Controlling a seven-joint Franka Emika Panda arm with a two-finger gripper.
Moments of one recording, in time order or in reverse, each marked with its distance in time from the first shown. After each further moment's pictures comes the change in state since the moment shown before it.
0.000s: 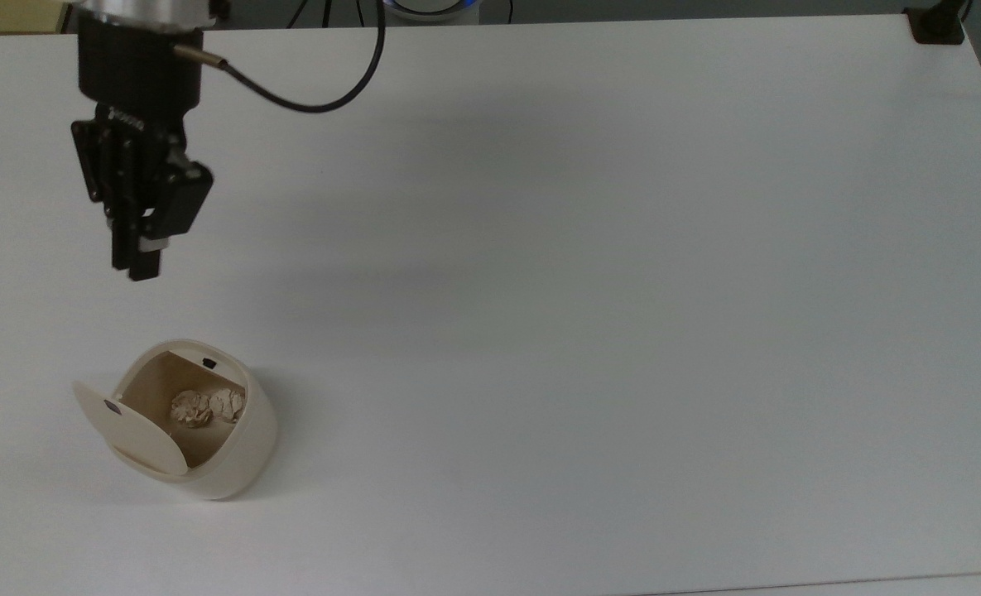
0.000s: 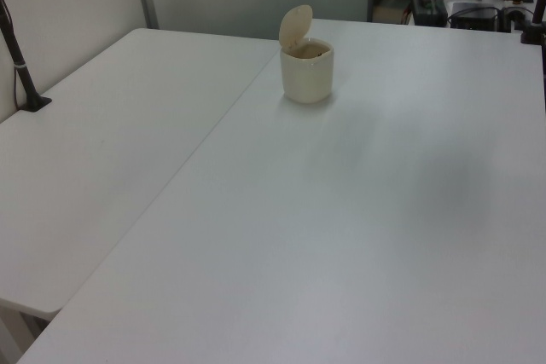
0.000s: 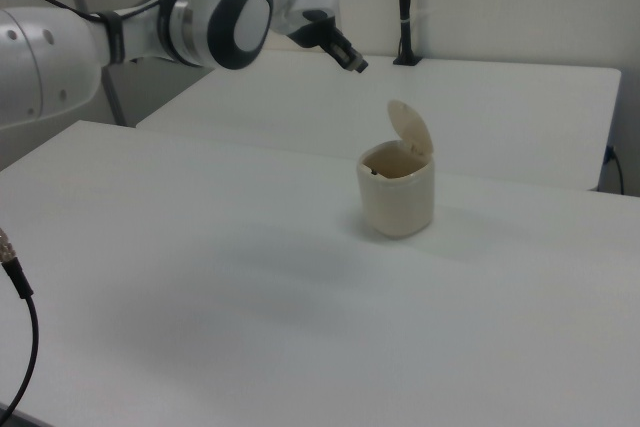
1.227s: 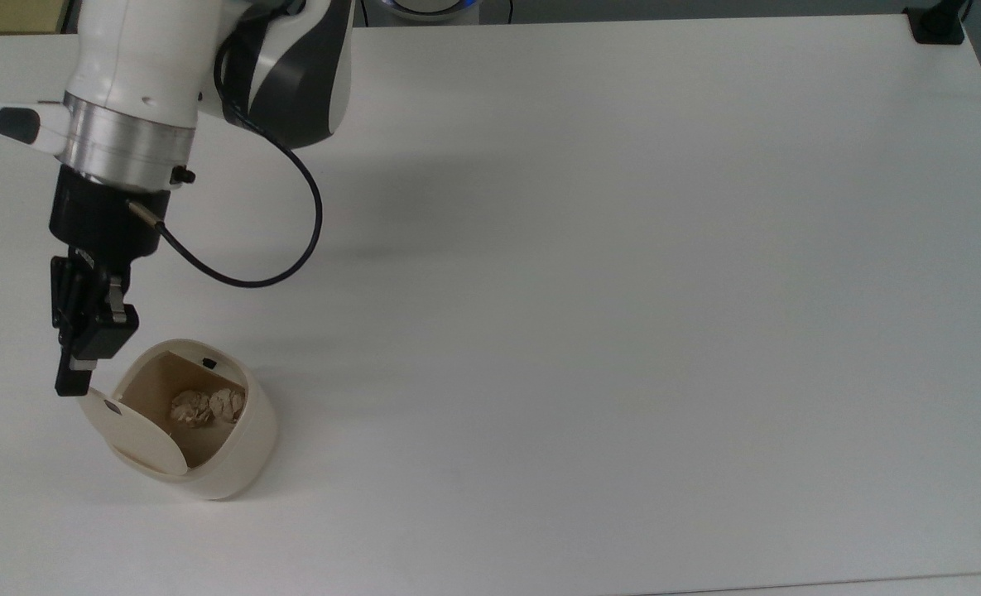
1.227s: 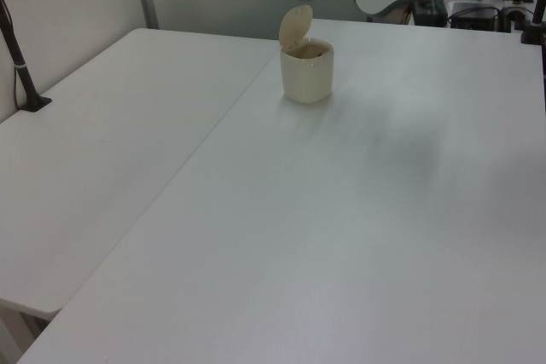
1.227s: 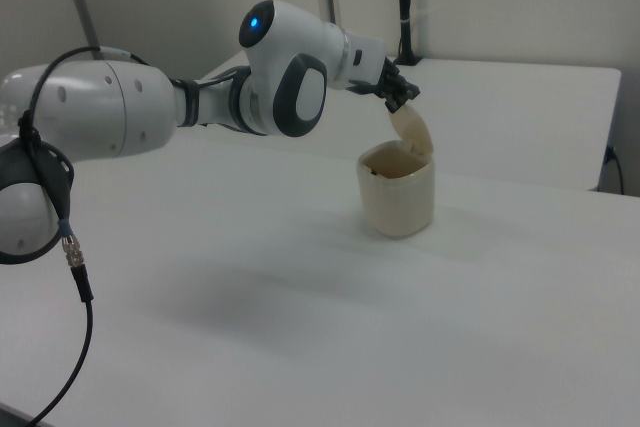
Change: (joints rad) arm 0.043 0.280 -0.150 0.094 -0.001 0.336 0.263
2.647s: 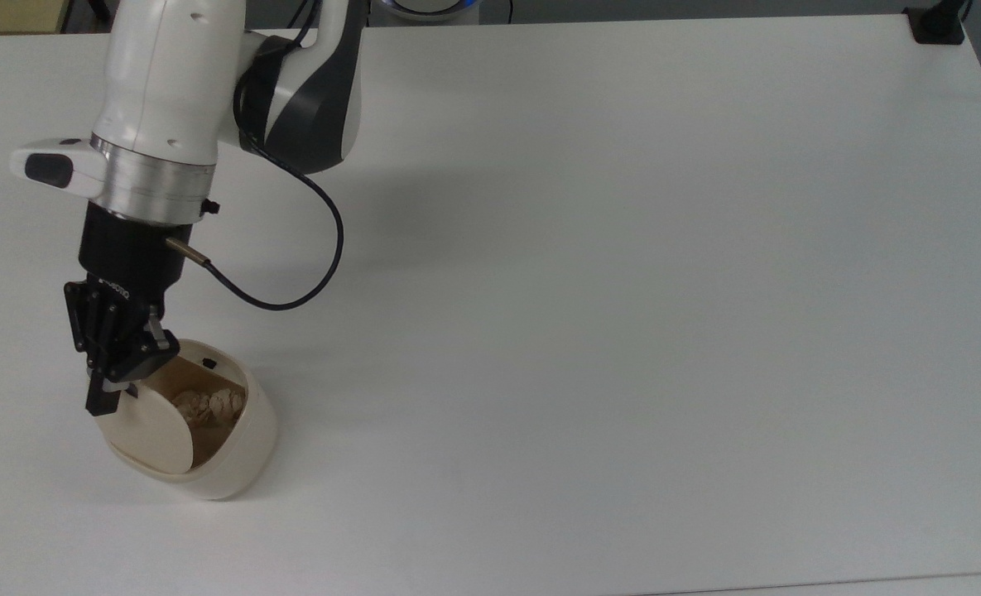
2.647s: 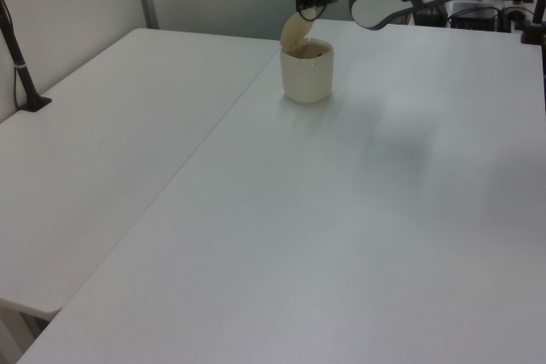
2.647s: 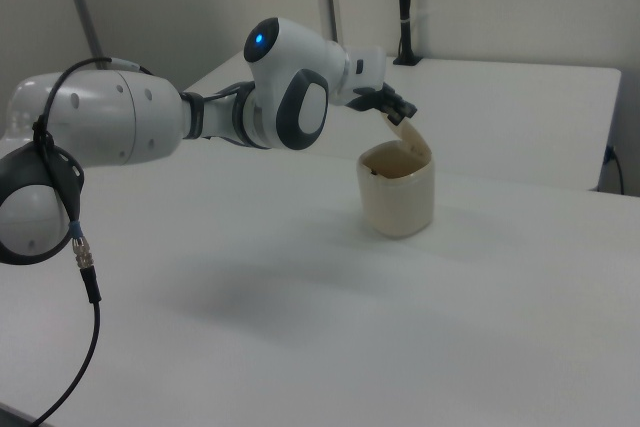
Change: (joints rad) arm 0.005 0.036 0.004 -0.006 -0.016 0.000 -0.193
